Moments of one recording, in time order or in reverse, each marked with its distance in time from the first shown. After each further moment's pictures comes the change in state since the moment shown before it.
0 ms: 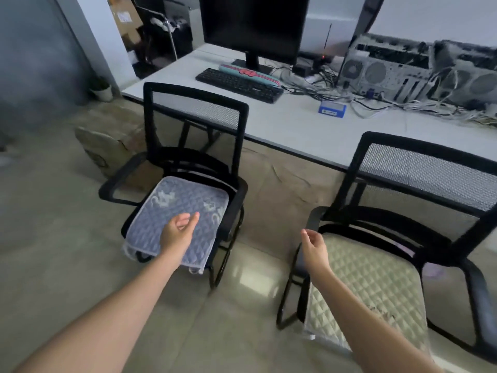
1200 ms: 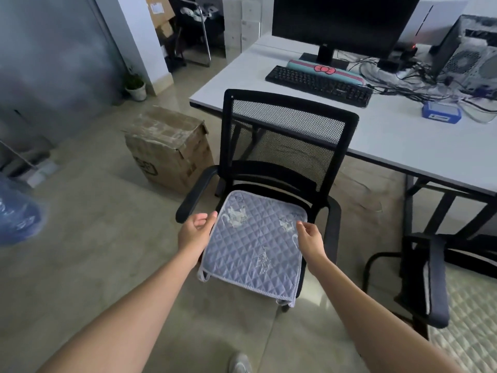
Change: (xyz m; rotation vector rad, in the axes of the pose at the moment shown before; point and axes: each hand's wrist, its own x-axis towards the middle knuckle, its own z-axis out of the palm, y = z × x) left_hand 0.244 -0.040 -0.185 0.028 -0.007 -0.047; right_hand 0.010 -0.083 0.348 -0.024 -0.114 0.066
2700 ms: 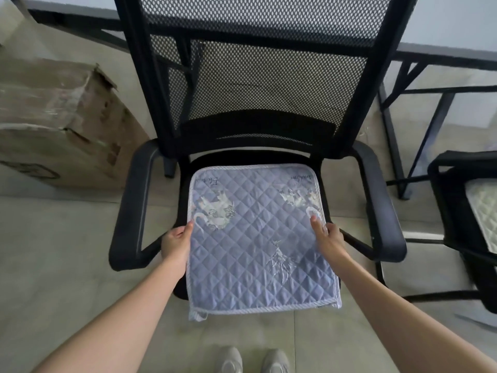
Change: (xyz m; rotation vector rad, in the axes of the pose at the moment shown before) left_hand 0.242 -0.180 0.129 0.078 -0.278 -0.283; right_hand 0.160 0.165 0.078 -0.160 0.283 0.431
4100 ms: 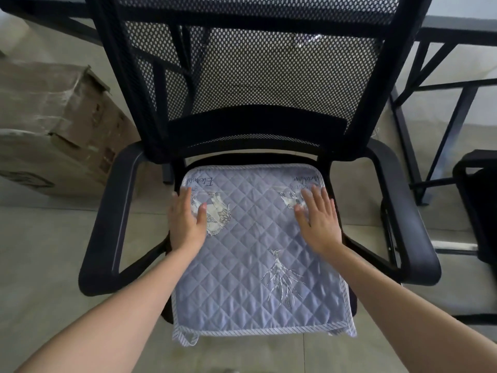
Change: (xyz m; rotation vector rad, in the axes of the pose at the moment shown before) left_hand 0.039 0.032 0.054 0.526 0.073 0.725; right_hand 0.063 -0.024 0.036 -0.601 0.098 -0.706
